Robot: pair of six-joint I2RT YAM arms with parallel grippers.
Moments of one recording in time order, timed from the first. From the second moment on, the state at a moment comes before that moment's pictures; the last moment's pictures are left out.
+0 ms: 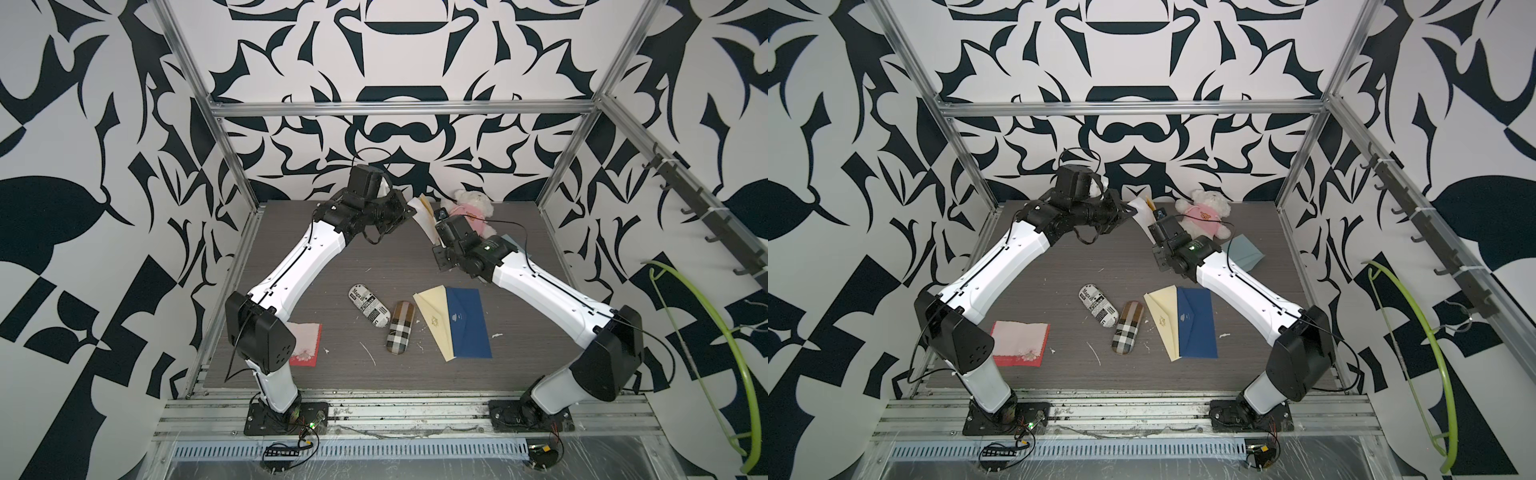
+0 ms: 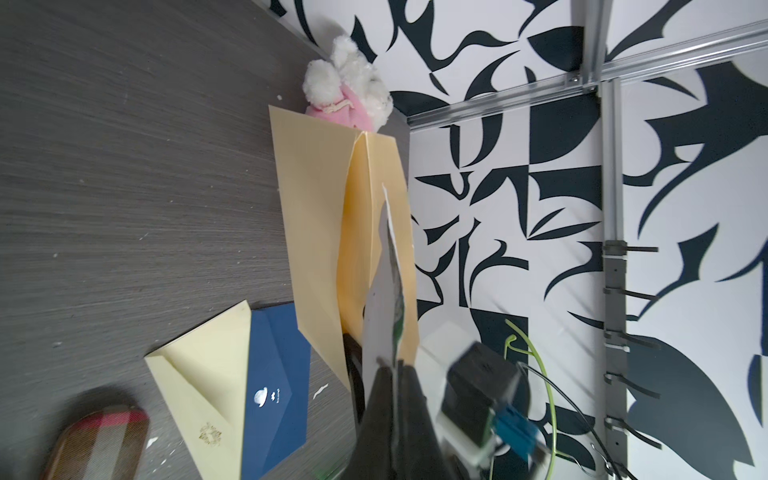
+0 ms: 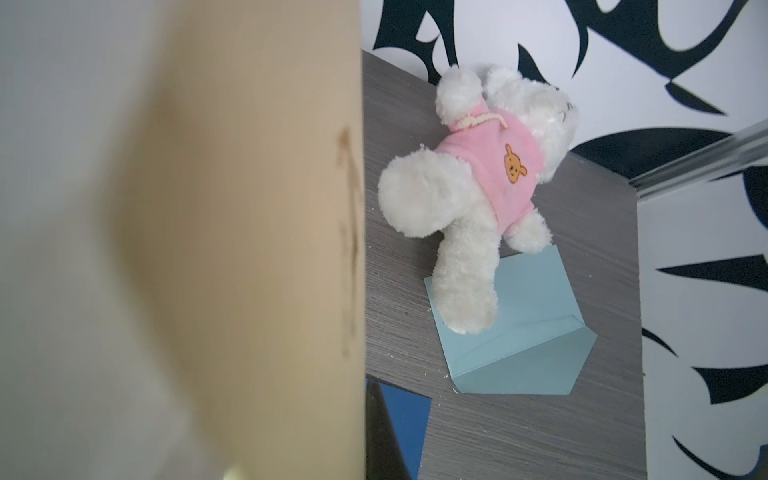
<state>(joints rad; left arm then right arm) -0.57 1.75 1.84 -0.59 0.42 -1.05 0.61 1.55 1.40 -0.74 0.37 0.16</state>
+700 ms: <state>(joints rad) -0.39 1.61 1.47 -0.01 0.55 -1.28 0.34 1.19 1.26 -0.67 0.36 0.70</state>
